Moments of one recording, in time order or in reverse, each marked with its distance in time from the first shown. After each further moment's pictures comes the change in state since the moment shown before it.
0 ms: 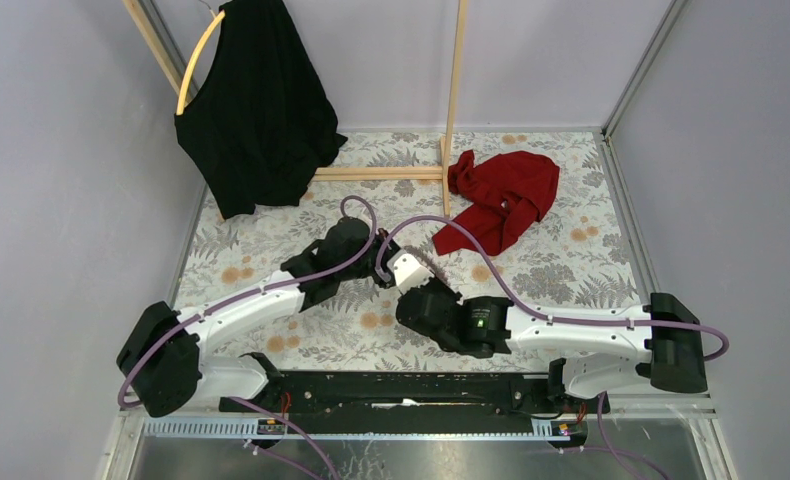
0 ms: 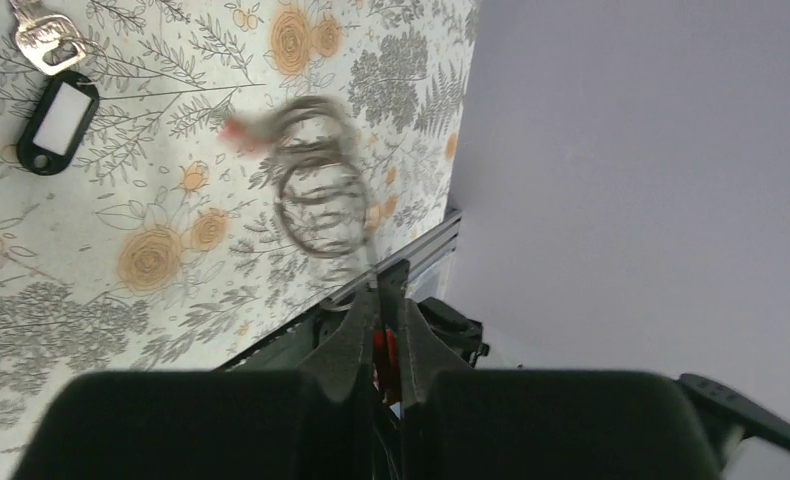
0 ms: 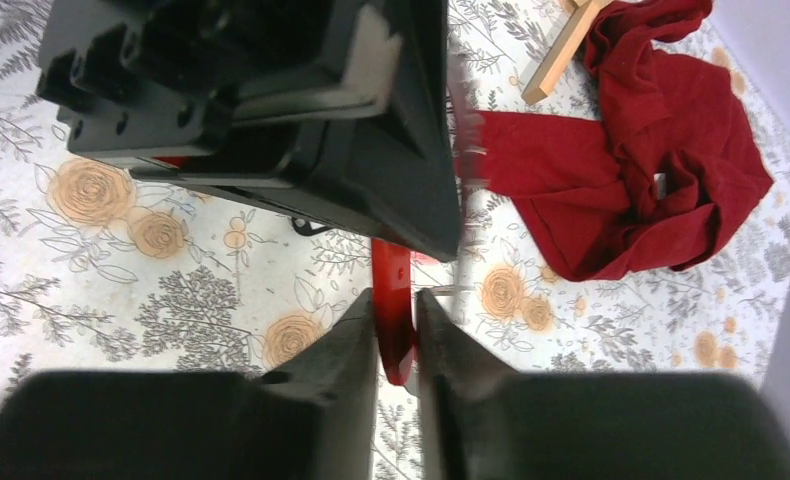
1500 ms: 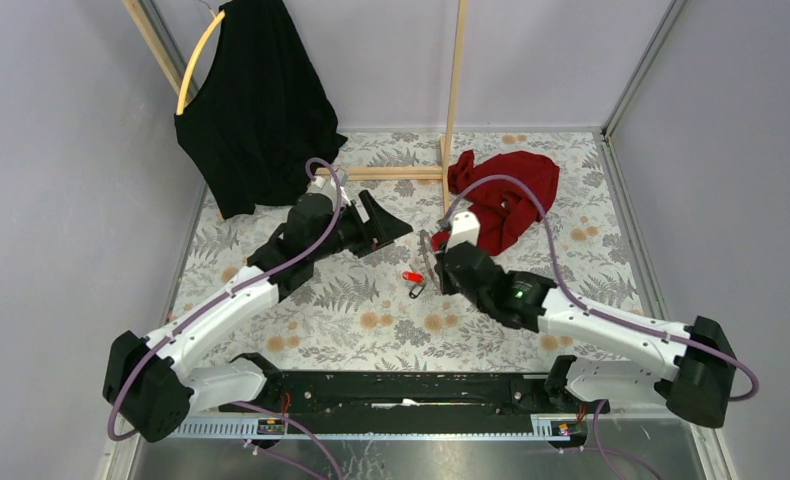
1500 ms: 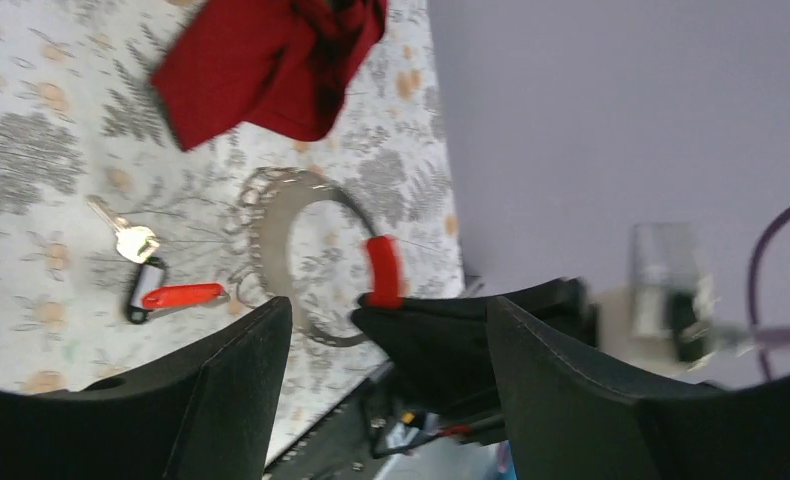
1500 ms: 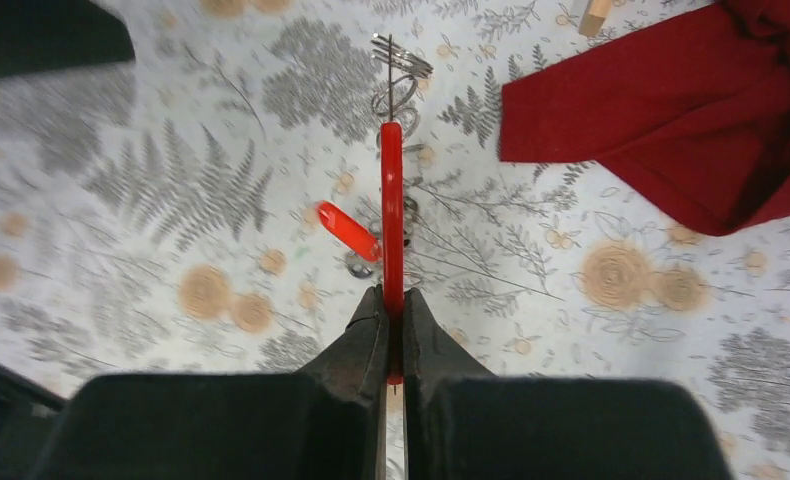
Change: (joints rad) left arm 0.170 -0.105 0.093 -0.082 0.004 0.376; right arm -0.373 -0.203 -0.123 0.143 -0.421 0.340
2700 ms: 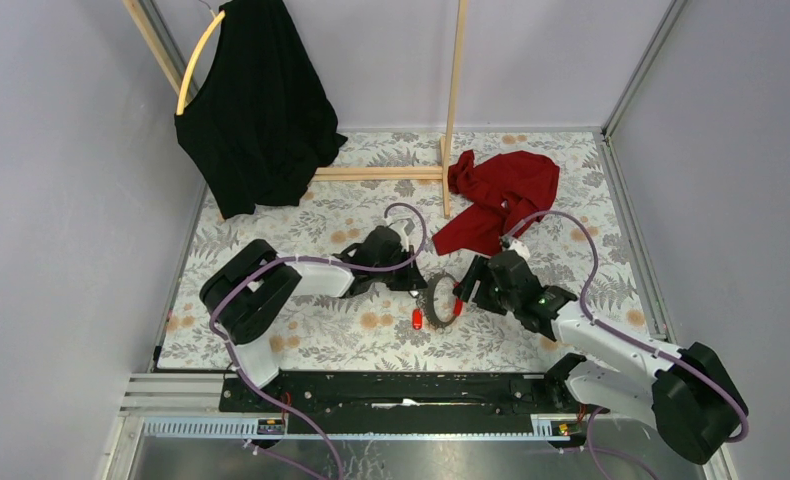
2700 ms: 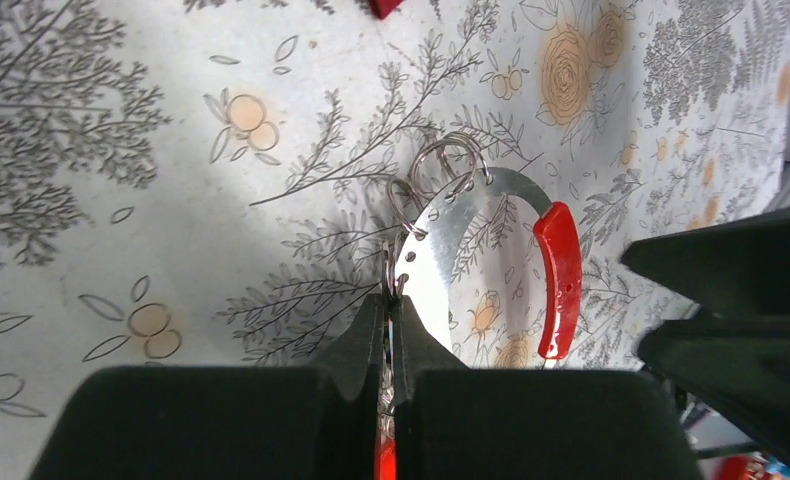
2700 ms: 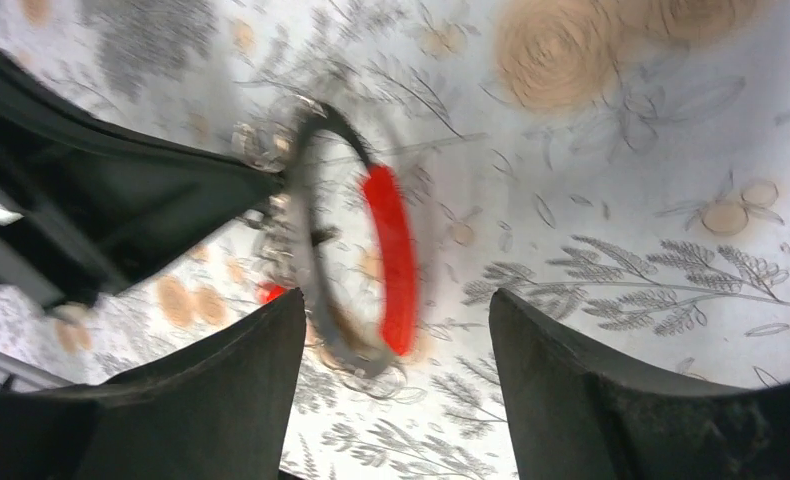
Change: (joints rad) left arm -0.166 0.620 -0.042 0.300 -0.035 0.274; right arm -0.319 -0.076 -0.332 0.061 -0.305 0.406
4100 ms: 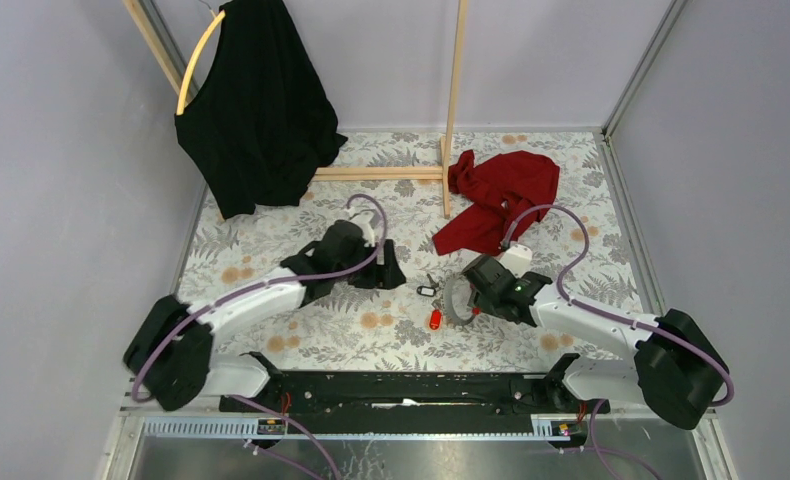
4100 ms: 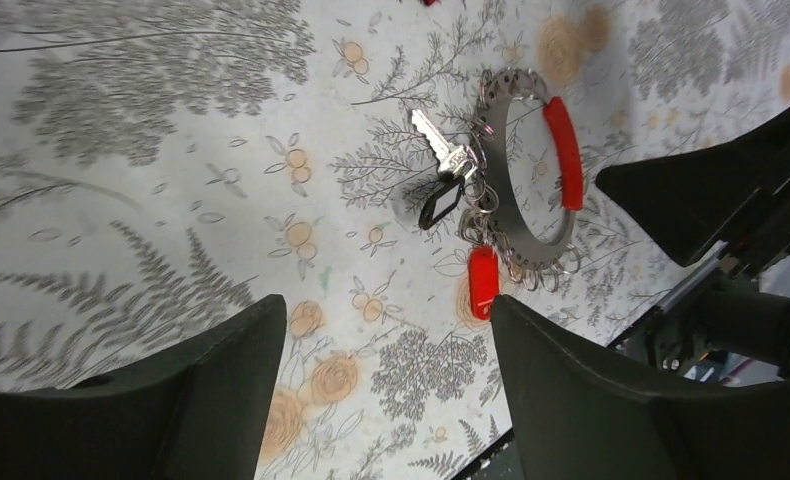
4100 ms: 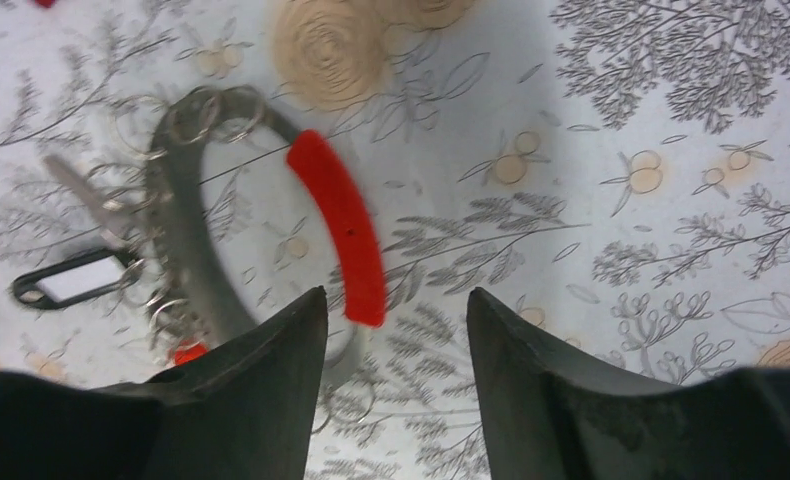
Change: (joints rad) left arm 0.102 -0.536 -0.126 -0.360 -0.051 0.104; right arm 0.140 0.180 0.144 -0.347 0.351 0.145
